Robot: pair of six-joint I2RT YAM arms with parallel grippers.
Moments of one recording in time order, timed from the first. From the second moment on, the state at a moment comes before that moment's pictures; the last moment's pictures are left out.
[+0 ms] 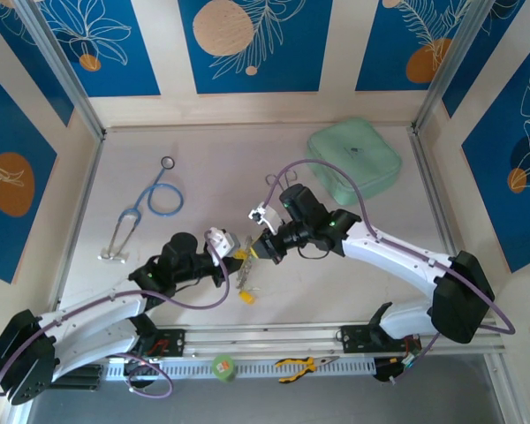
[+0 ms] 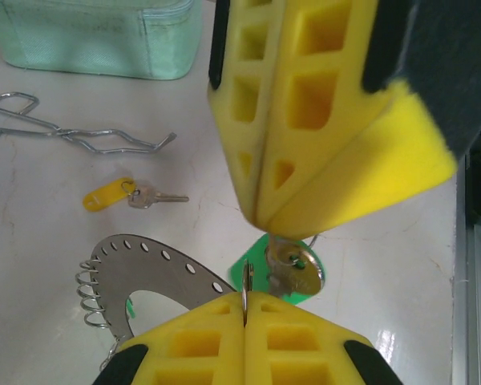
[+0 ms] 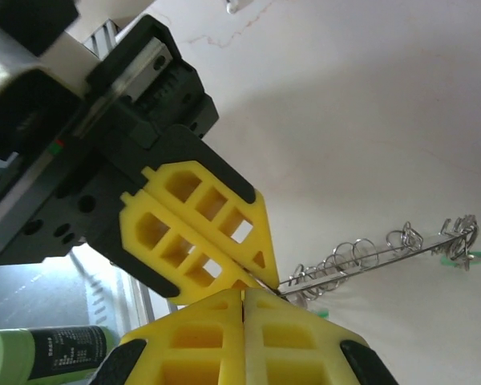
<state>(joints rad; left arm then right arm) -0.79 0.91 0.36 0.15 0.34 0.03 0.82 1.34 0.98 -0.43 -0.56 0.09</state>
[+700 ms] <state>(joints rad) -0.79 0.91 0.36 0.15 0.34 0.02 0.86 1.38 1.01 -0.47 -0.48 0.06</state>
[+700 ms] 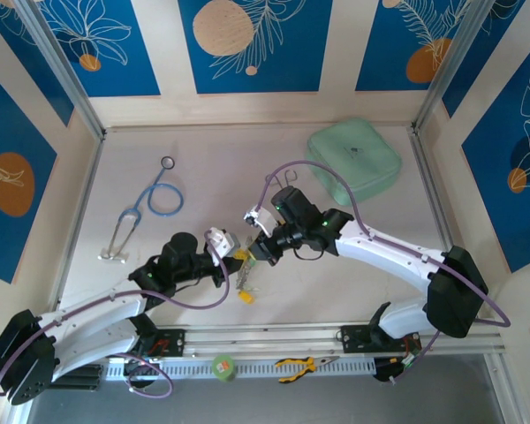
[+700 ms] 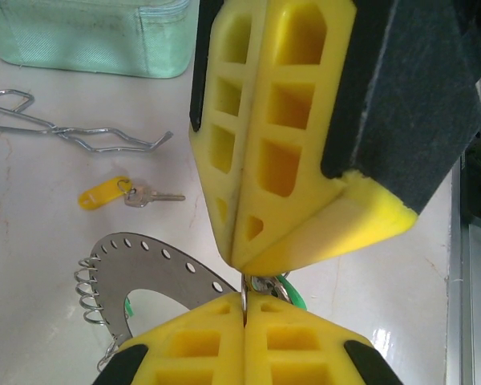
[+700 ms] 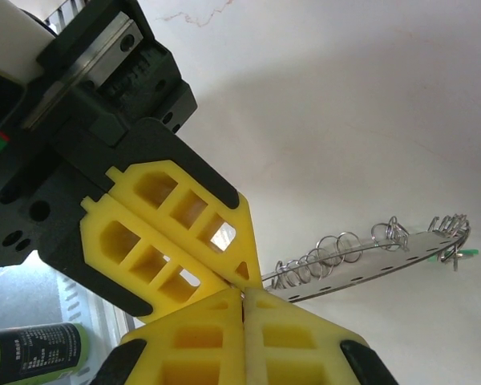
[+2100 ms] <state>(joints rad) -0.79 0.95 0.27 0.51 0.27 0.07 0.74 1.34 1.09 -0.54 -0.49 0.22</state>
